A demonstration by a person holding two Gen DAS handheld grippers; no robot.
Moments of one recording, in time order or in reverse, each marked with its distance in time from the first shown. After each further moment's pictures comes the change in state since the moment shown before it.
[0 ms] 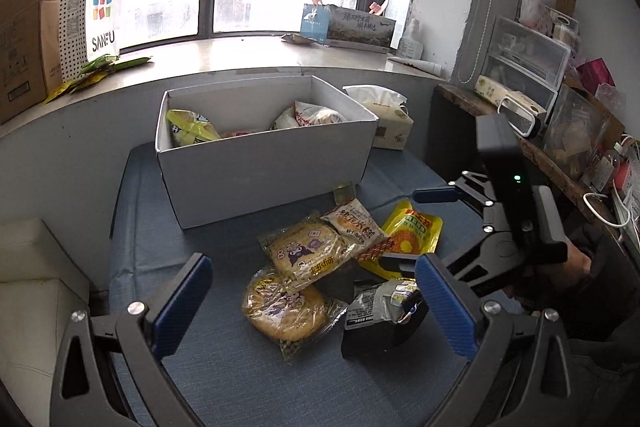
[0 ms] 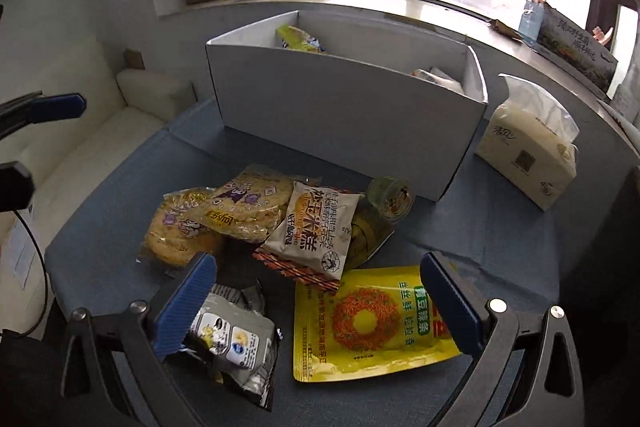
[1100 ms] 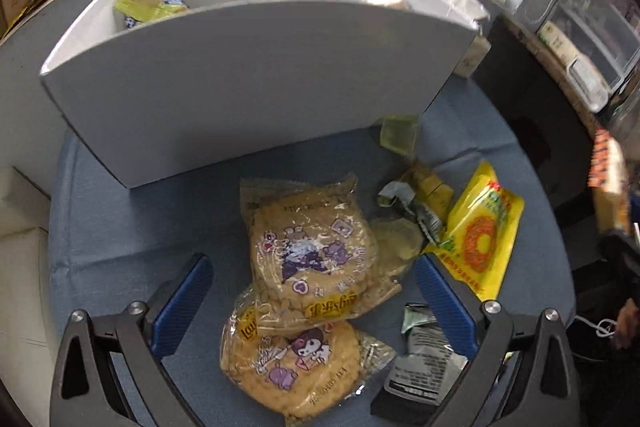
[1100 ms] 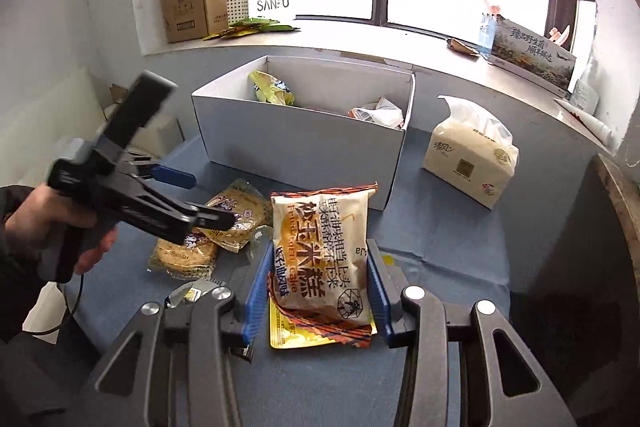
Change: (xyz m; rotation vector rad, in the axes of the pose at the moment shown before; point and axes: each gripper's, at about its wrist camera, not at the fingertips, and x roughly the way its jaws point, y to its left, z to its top) left arm 0.163 0.022 0.018 -0.084 0.403 0.040; right arm -0.084 -0.025 -0.018 0.097 -0.118 -0.070
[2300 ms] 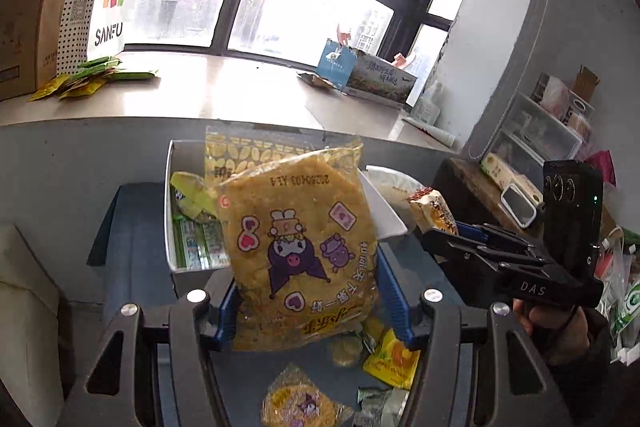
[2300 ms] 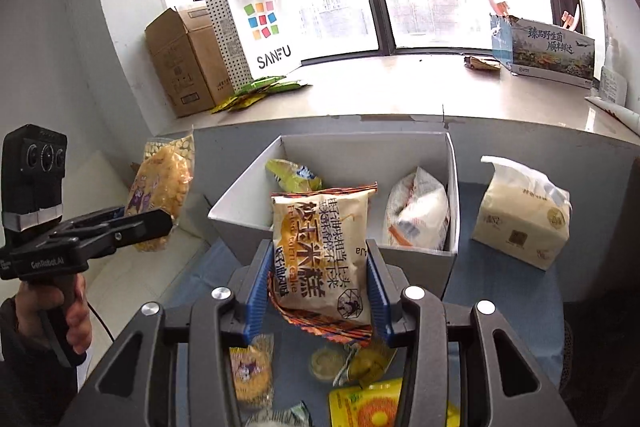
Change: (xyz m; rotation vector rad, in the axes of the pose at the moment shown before) left arm -0.174 0.054 0.047 -0.082 -0.485 -0.180; right arm 0.044 -0.009 0.117 0.197 -0.117 0.153
